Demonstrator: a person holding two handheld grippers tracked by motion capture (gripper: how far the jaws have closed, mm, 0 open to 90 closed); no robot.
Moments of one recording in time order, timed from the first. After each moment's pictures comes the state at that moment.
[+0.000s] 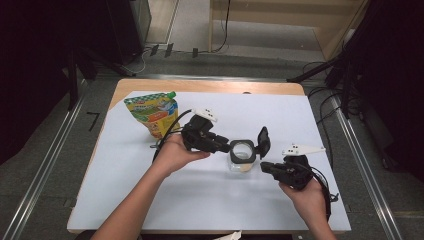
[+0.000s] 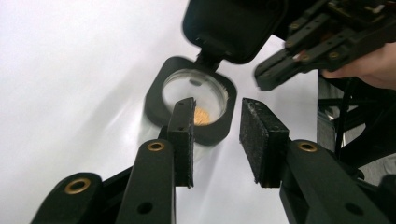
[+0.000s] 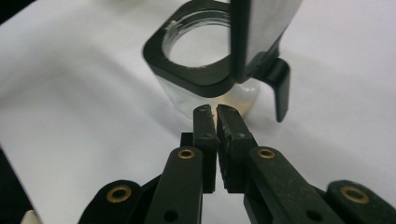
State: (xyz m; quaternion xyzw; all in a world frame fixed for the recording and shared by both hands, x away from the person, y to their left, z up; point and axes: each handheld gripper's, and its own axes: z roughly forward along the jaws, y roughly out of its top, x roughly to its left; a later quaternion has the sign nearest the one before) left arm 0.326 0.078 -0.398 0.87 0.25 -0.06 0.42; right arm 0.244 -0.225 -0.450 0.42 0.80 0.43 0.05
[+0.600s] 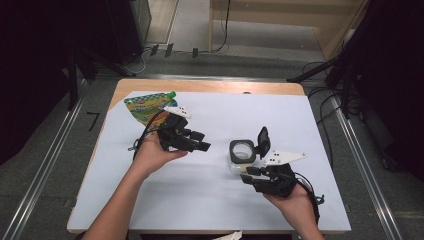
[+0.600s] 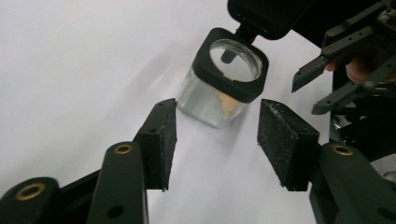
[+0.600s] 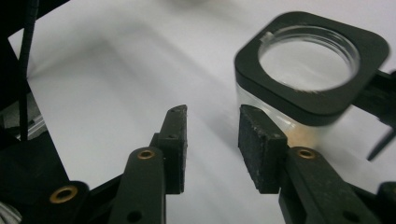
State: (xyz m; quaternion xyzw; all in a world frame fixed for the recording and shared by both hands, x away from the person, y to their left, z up) left arm 0.330 0.130 -0.401 0.86 0.29 -0.05 0.42; right arm 0.228 -0.183 -0.448 0.35 0.83 0.44 0.04
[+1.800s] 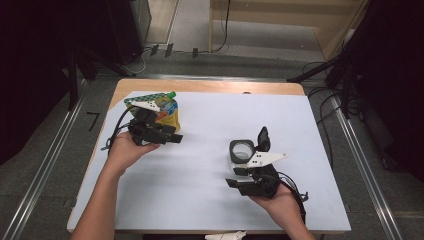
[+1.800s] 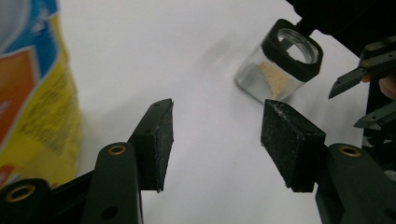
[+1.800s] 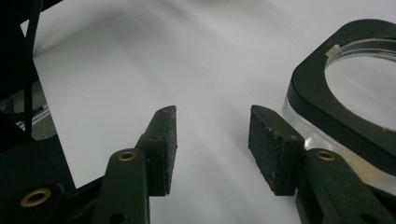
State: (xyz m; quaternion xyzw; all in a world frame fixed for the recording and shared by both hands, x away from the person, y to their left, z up) left arm 0.342 0.210 -0.405 0.84 0.36 -0.02 0.41; right arm 0.232 -0.150 -0.456 0.31 0.84 0.44 0.03
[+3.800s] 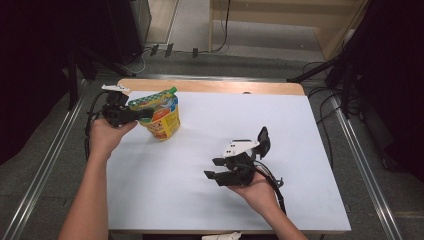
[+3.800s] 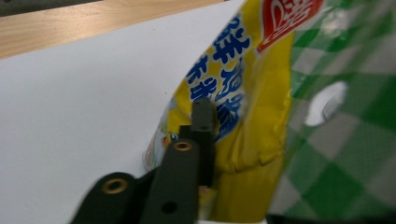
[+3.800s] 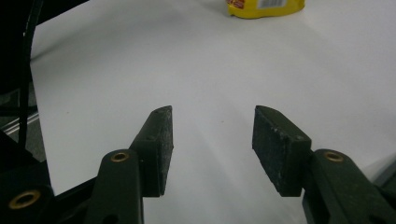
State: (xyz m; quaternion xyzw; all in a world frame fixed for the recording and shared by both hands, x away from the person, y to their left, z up) left arm 0.378 0.272 -0.397 0.79 0.45 0.06 0.41; right arm 0.258 -0.092 -0.453 0.28 0.85 0.44 0.03
